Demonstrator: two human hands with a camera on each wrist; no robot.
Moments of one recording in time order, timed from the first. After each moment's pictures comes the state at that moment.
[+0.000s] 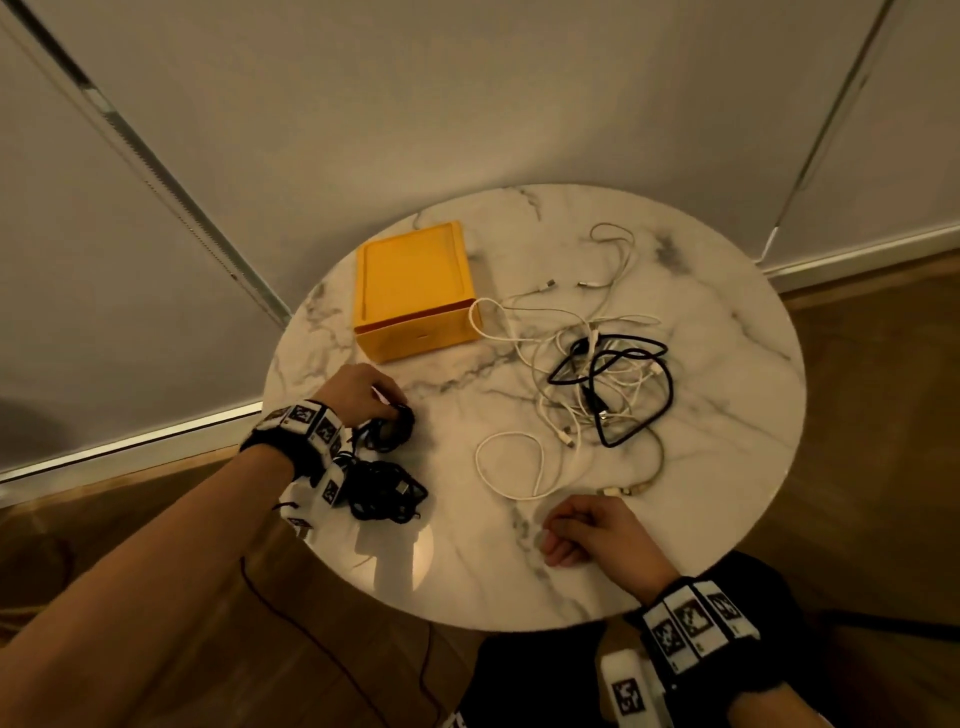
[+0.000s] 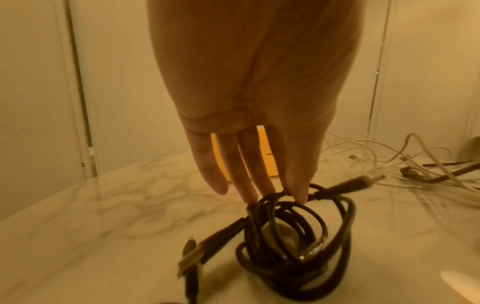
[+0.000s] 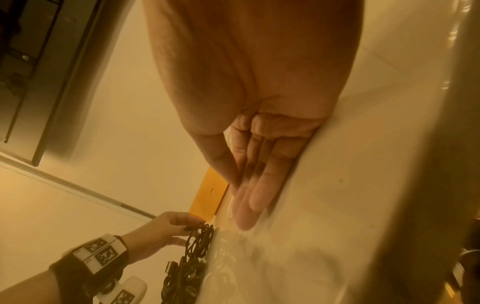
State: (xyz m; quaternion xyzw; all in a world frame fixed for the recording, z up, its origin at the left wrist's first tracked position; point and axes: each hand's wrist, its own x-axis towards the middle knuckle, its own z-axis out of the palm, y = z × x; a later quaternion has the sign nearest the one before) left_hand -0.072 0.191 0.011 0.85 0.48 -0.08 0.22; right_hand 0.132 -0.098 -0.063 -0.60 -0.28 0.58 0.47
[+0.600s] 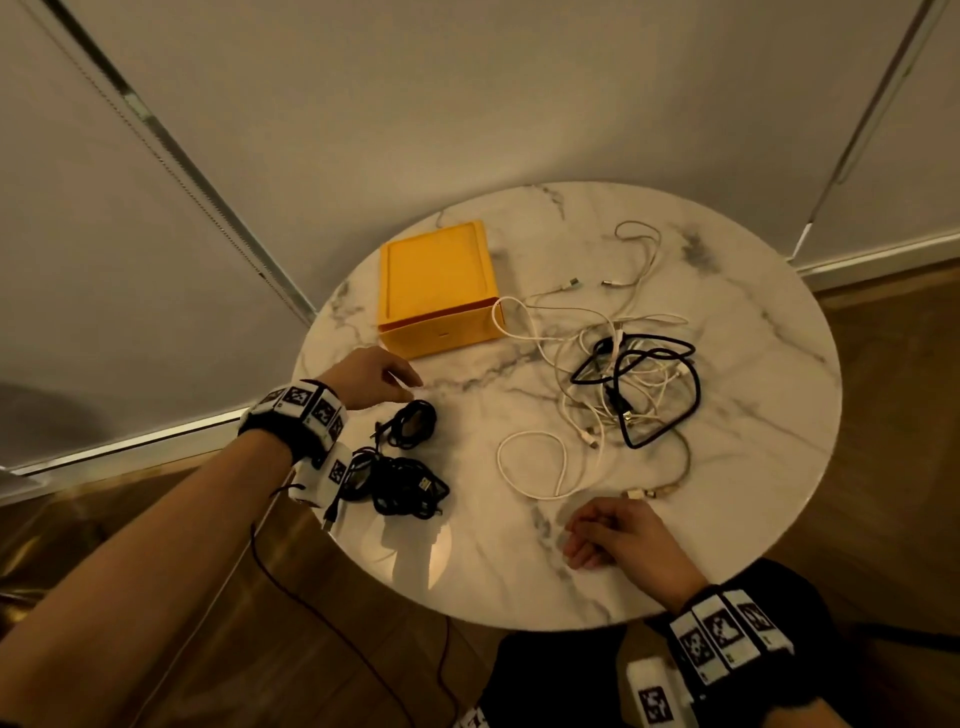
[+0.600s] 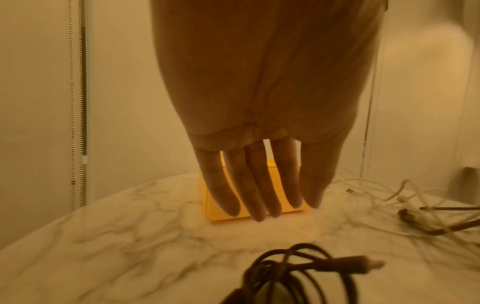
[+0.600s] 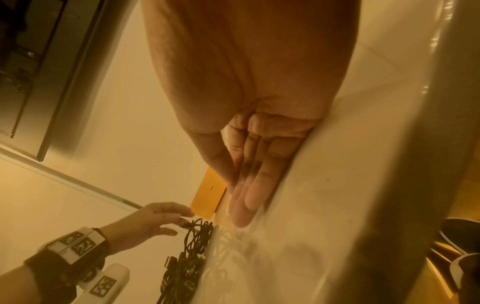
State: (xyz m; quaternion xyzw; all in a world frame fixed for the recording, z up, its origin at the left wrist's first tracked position) left_hand -0.076 0.199 0.039 0.86 0.44 -0.09 0.23; right_hand 0.133 -0.101 -0.067 -0.59 -0.27 0.59 0.48
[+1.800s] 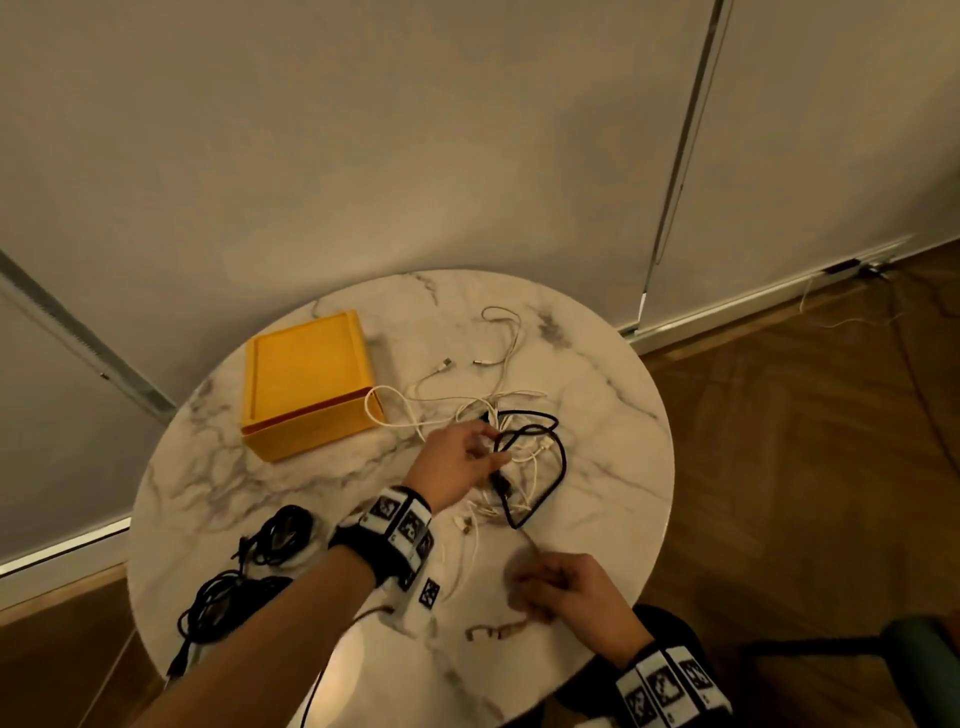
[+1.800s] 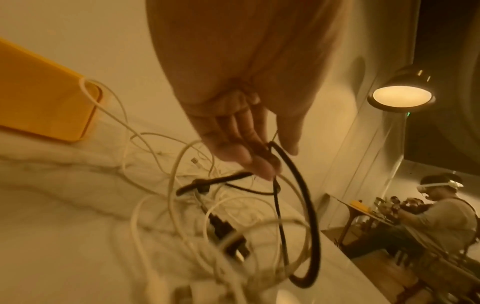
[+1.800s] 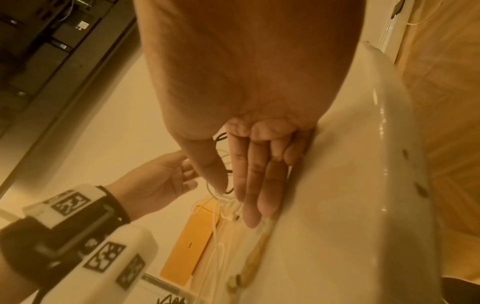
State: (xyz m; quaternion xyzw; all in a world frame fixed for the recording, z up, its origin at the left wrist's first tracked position) left_hand 0.122 0.072 0.018 0.80 0.34 0.10 0.48; right_hand 0.196 -0.126 -0.068 -0.64 -0.28 0.51 0.50
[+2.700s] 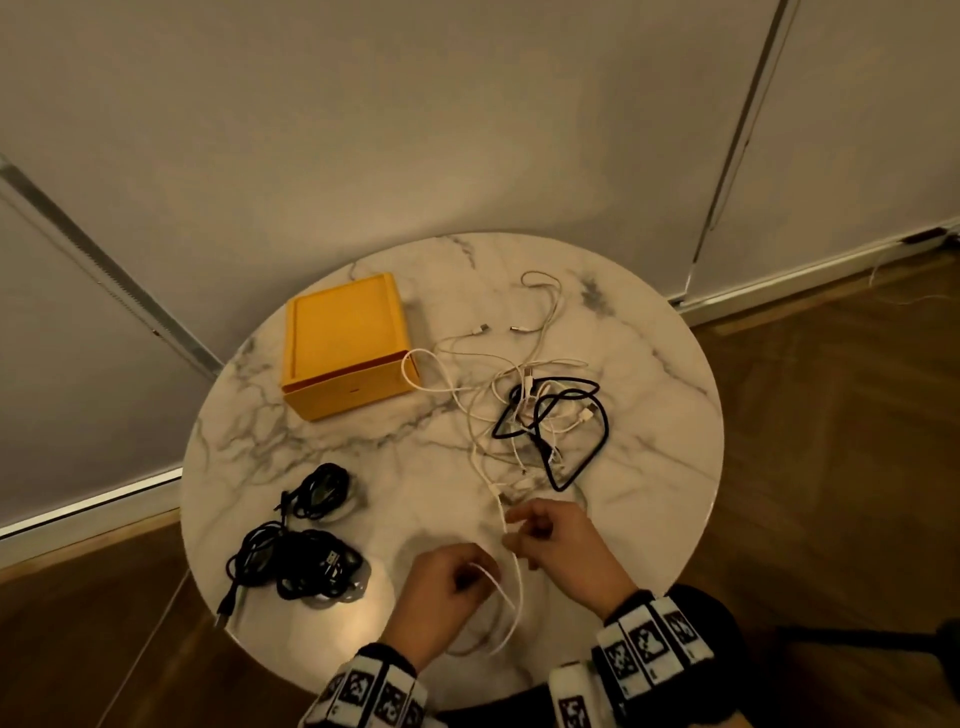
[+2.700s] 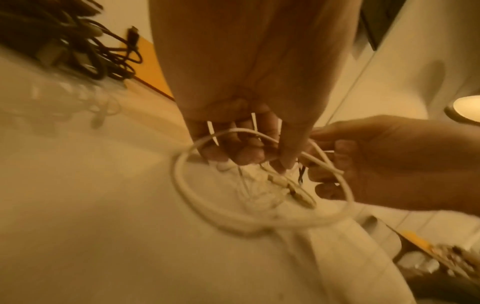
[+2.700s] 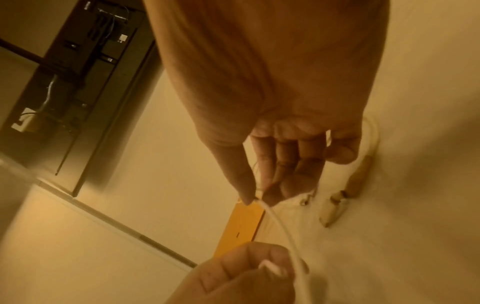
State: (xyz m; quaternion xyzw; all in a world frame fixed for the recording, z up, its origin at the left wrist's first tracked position) left_hand -0.002 -0.016 -0.047 0.78 0.39 0.10 0.48; right_hand 0.167 -0.084 -0.045 -0.67 -0.36 0.45 0.47
